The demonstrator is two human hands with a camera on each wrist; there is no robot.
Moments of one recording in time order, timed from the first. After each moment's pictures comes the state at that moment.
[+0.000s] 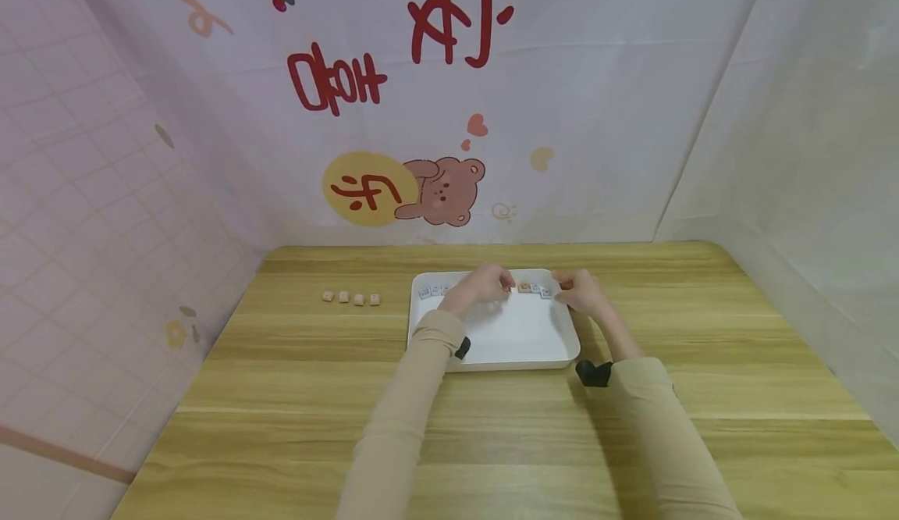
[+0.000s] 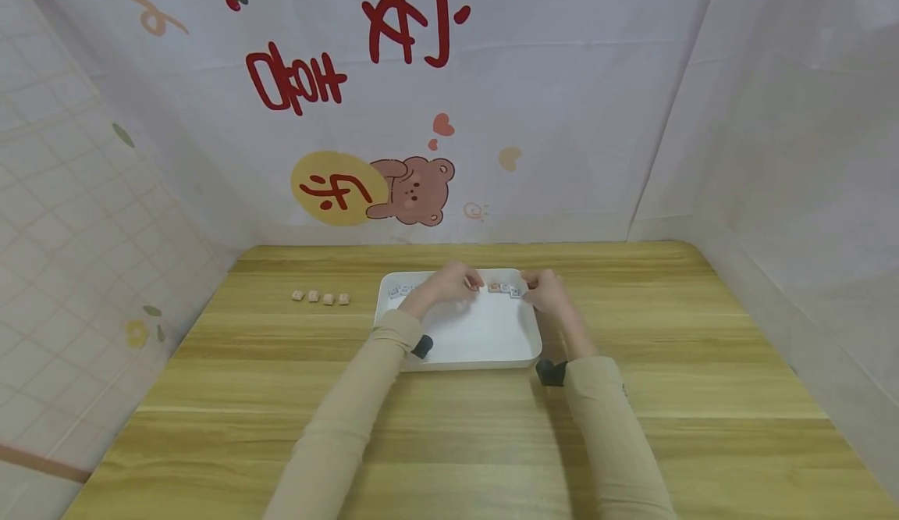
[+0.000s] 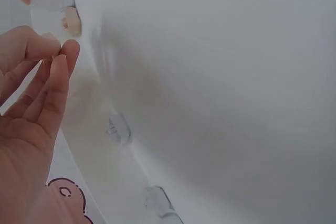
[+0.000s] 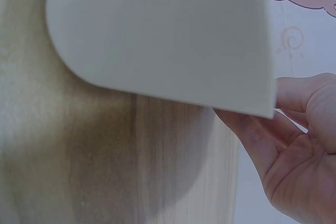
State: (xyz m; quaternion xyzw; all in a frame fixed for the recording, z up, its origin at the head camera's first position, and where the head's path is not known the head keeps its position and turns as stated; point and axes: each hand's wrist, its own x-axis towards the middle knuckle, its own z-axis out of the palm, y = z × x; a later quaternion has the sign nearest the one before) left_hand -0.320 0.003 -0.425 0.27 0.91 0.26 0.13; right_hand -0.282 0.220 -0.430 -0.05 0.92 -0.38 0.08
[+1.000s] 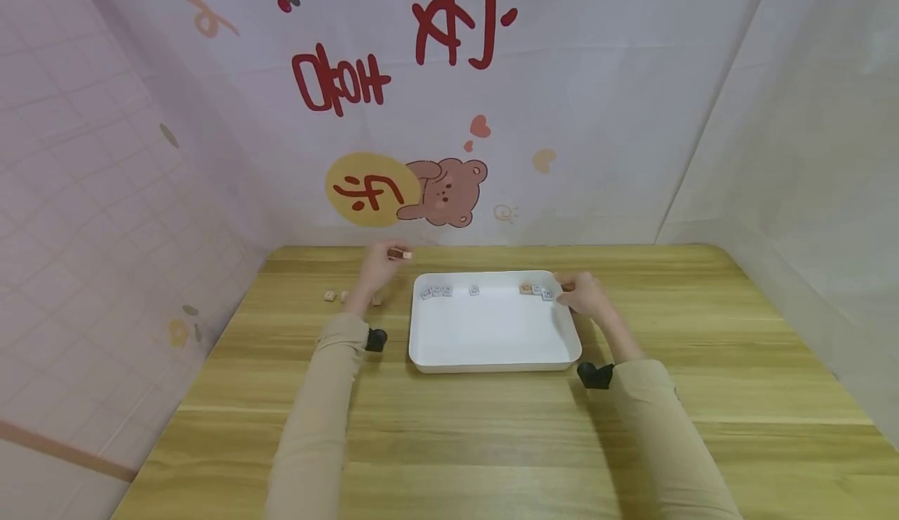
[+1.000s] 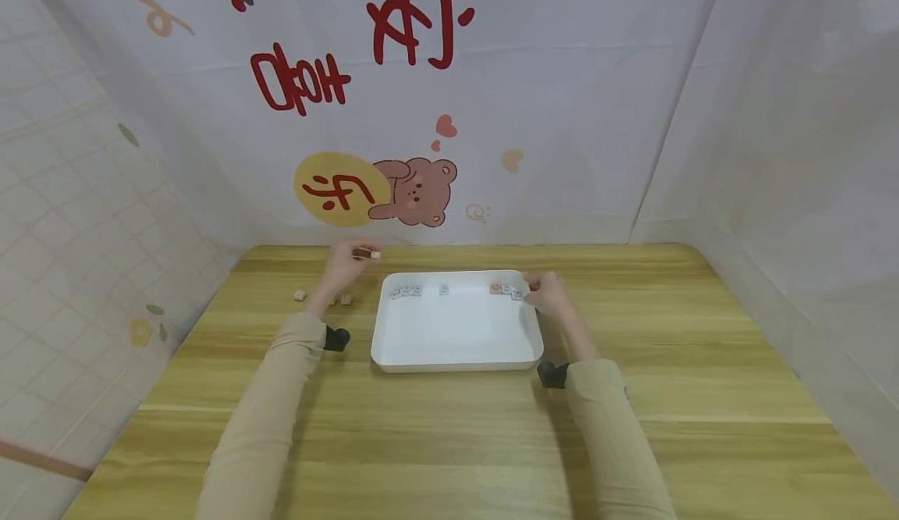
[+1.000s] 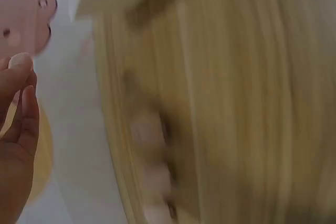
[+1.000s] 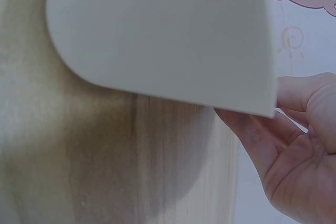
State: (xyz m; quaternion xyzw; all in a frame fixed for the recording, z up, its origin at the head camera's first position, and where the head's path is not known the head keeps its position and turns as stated) left_hand -0.324 -0.163 -0.411 0.15 0.86 0.49 -0.06; right_hand -0.277 0.218 -0.424 -0.04 0.92 -0.38 0.09
